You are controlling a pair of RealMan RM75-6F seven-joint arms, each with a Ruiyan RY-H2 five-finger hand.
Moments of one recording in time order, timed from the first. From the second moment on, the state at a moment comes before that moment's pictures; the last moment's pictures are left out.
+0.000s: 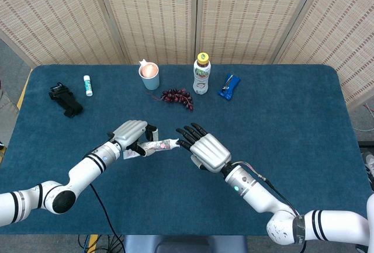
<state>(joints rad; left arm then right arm) -1.00 -1.17 -0.21 -1.75 0.84 0.63 -0.03 0.80 -1.41 0.17 -1.82 -1.20 0.95 -0.53</state>
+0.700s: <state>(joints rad) -0.99 -1.15 -0.22 -1.75 0.88 0.62 -0.08 0.82 -1.42 0.15 -1.80 -1.17 0.95 -0.52</state>
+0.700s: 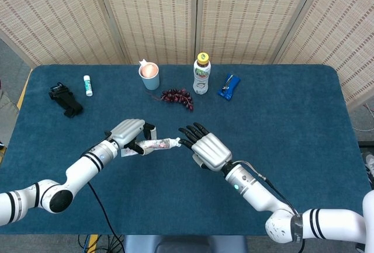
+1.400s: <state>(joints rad) -0.98 -1.11 -0.23 -1.77 0.89 0.61 -0.12 0.83 -1.44 0.14 -1.76 -1.15 0.96 -0.50</state>
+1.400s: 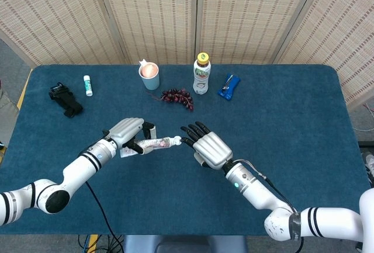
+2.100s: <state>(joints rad) -0.95 -1.06 -0.27 -1.83 0.95 0.57 -0.22 0.84 -1.49 0.15 -1.70 -1.14 0.95 -0.47</state>
